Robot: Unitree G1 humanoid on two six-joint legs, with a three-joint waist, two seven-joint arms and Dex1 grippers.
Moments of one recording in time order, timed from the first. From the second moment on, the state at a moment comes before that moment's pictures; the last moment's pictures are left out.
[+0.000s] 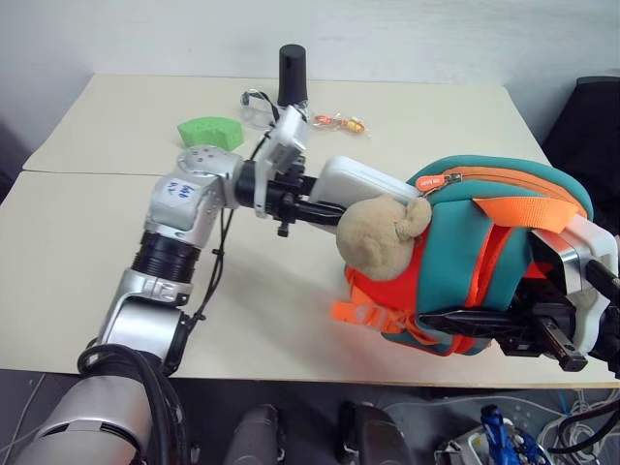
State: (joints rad) left arm -1.08 0.36 -0.19 0.35 -0.42 0.47 -1.35; right arm -0.07 -0.98 -0.44 -0.61 1.38 0.94 1.01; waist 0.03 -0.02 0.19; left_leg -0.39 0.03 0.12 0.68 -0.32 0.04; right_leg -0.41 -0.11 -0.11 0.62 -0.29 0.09
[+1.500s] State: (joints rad) left arm -0.98 0.67 0.01 -0.20 -0.79 0.97 -1.31; right arm -0.10 -0.85 -0.27 -0.53 1.03 0.79 0.85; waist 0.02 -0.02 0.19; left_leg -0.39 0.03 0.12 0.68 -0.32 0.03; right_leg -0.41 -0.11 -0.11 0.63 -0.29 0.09
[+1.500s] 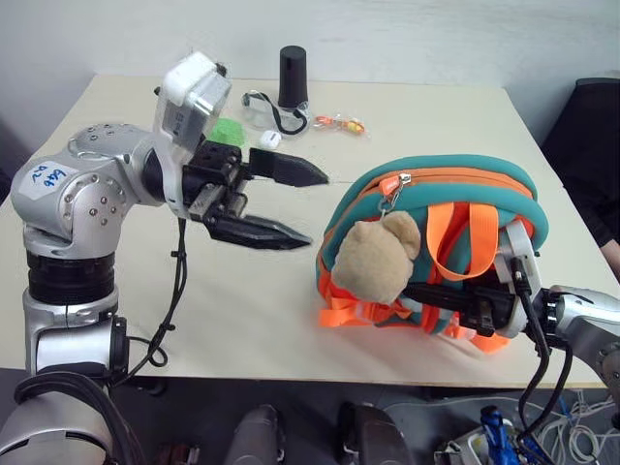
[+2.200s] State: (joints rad) left arm -0.99 0.43 -0.16 -0.09 -0.64 0.84 -1.10; right arm -0.12 -0.81 -0.27 -0.55 1.09 0.81 0.79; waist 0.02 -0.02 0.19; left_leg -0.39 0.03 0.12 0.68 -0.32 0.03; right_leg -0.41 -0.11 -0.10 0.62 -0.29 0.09
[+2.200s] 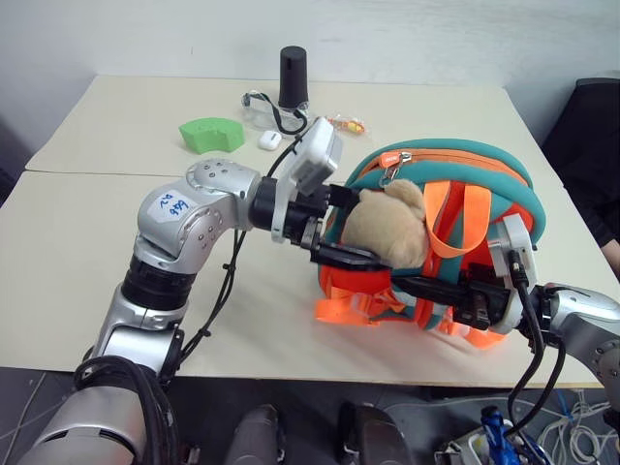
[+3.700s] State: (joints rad) left arm -0.63 0.88 -0.33 -0.10 -0.30 0.46 -1.33; right arm -0.16 -0.77 -0.33 -0.46 1.10 0.75 0.78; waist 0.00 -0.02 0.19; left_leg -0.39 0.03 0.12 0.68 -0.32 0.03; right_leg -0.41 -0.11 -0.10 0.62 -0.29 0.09
